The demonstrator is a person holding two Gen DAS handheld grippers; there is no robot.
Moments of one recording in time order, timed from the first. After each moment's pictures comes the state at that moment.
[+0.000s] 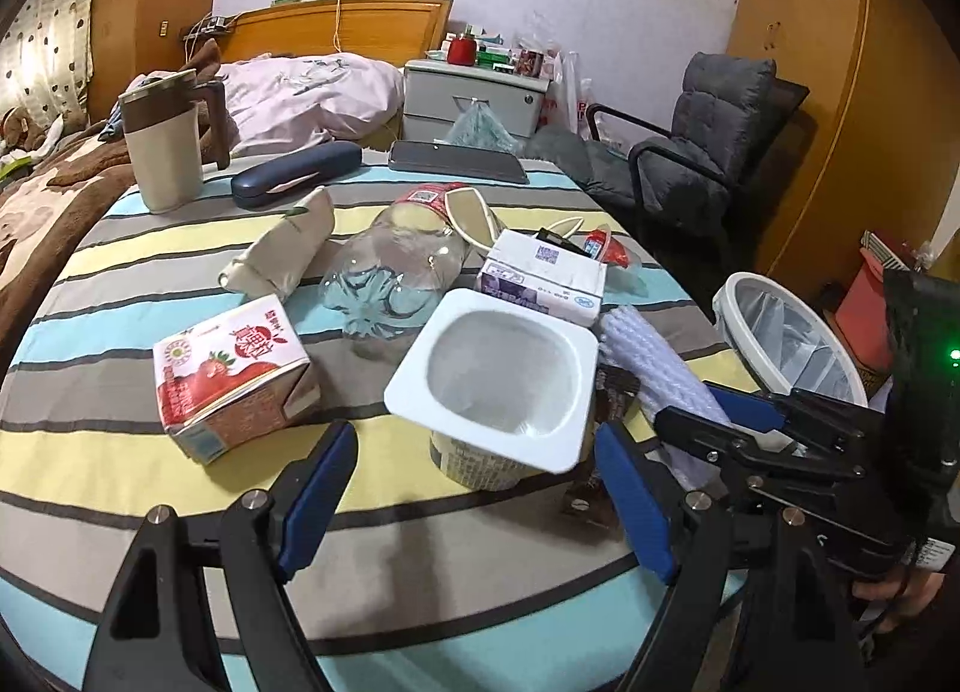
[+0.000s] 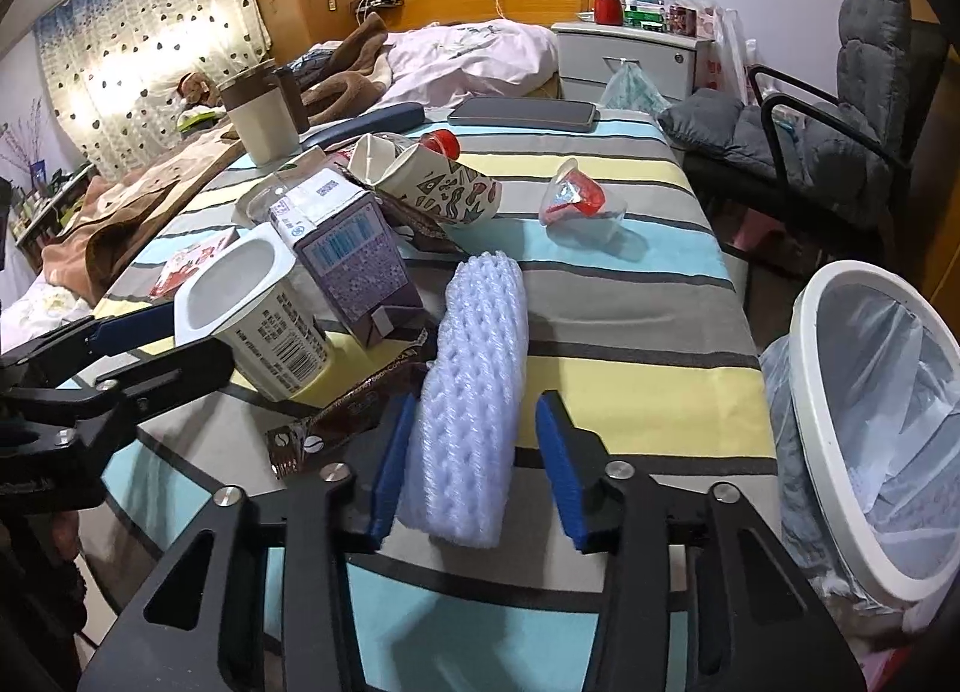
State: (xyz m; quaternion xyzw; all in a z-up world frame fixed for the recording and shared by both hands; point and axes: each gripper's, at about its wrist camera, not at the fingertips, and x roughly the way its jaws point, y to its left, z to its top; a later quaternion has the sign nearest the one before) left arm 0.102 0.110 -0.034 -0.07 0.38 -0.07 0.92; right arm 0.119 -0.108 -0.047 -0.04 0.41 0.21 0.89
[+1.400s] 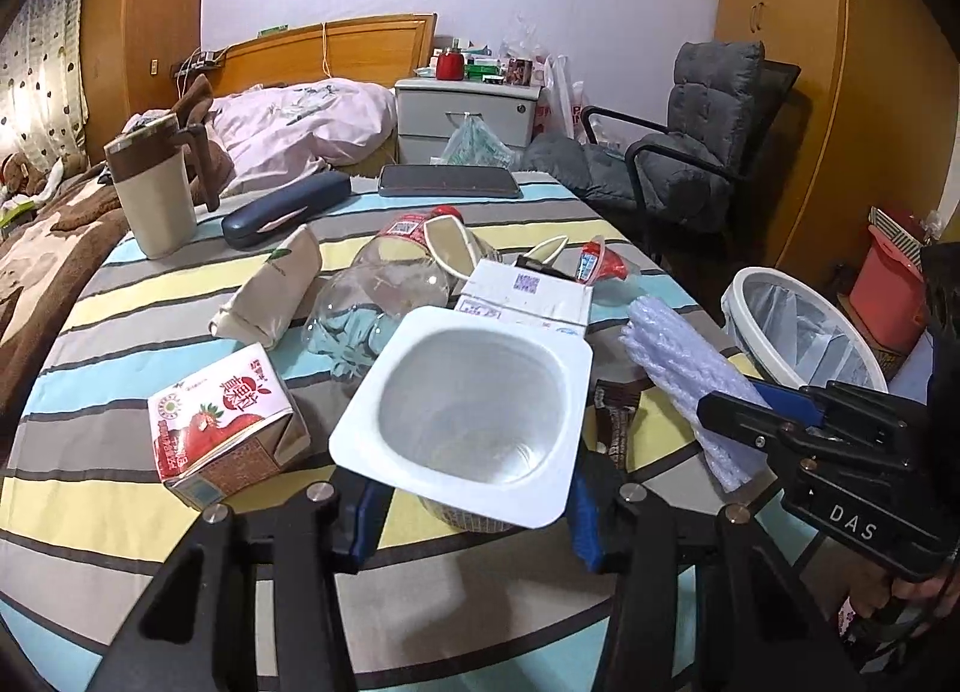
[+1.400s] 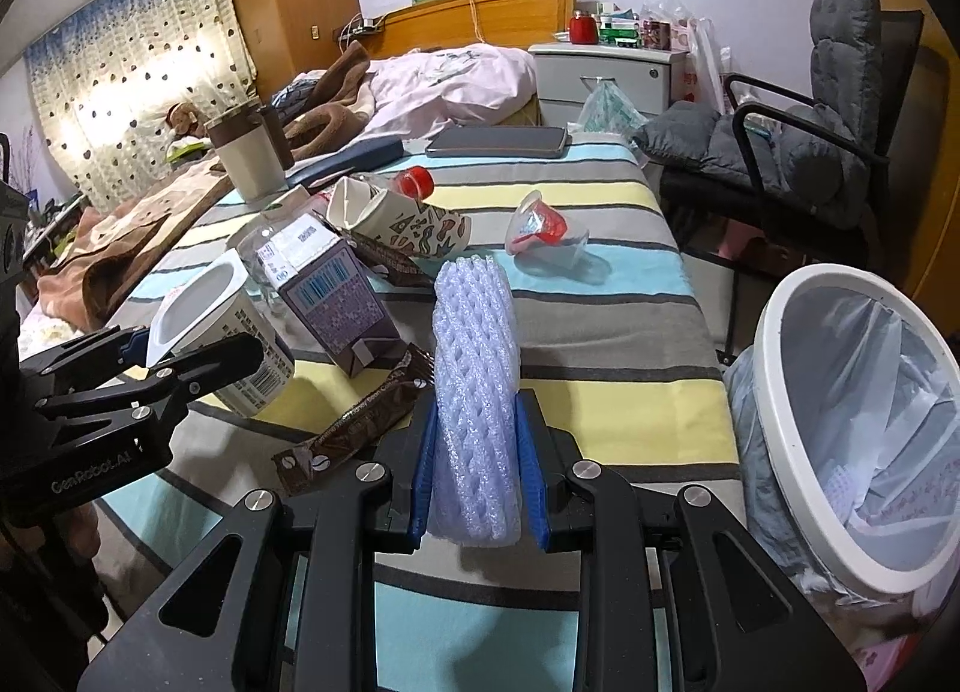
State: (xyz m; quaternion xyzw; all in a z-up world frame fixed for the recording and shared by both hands) left arm 0.110 0.093 -0.028 -0.03 0.36 -0.06 0.93; right arm 0.119 -0.122 -0.036 -0.02 0.38 0.20 0.90
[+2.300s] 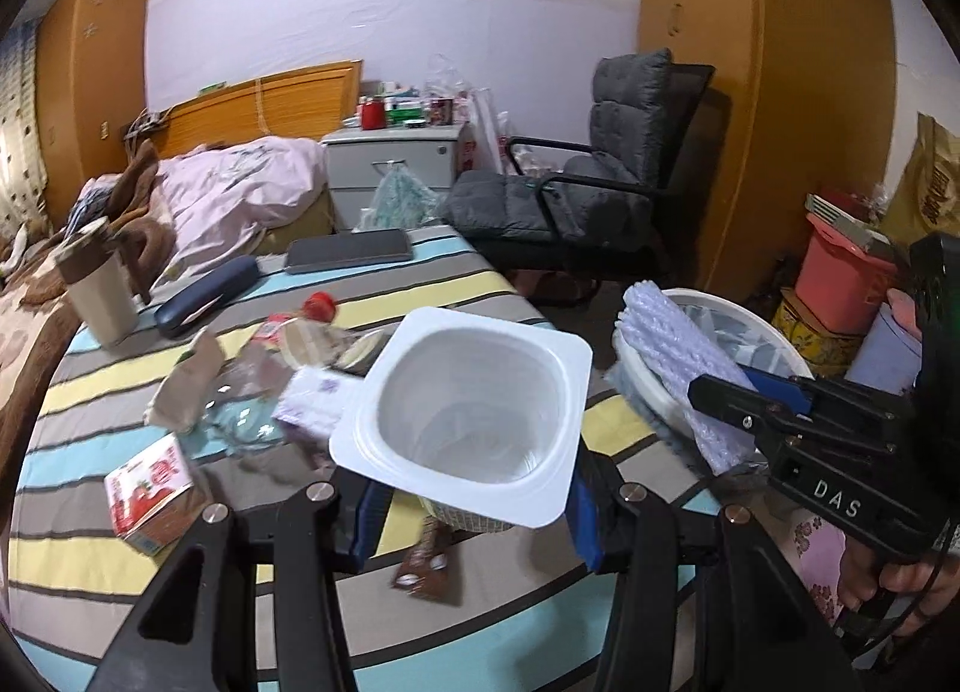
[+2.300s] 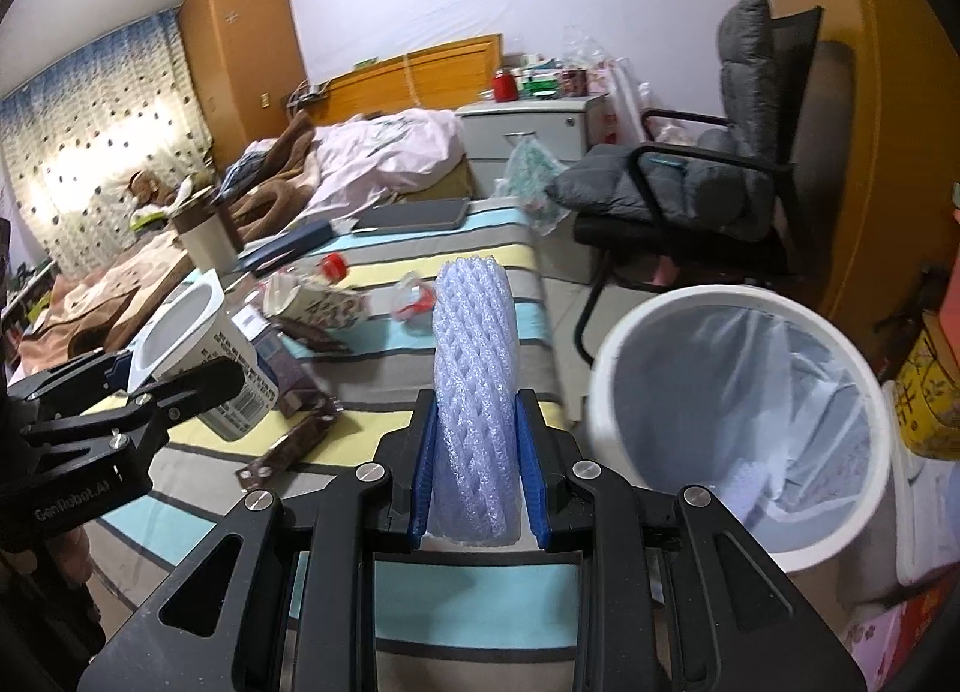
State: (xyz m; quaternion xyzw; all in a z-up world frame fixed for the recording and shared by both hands) left arm 0.099 0.015 0.020 0.01 0.32 -0.12 0.94; right arm 0.102 -0.191 -0.005 0.02 0.33 0.14 0.93
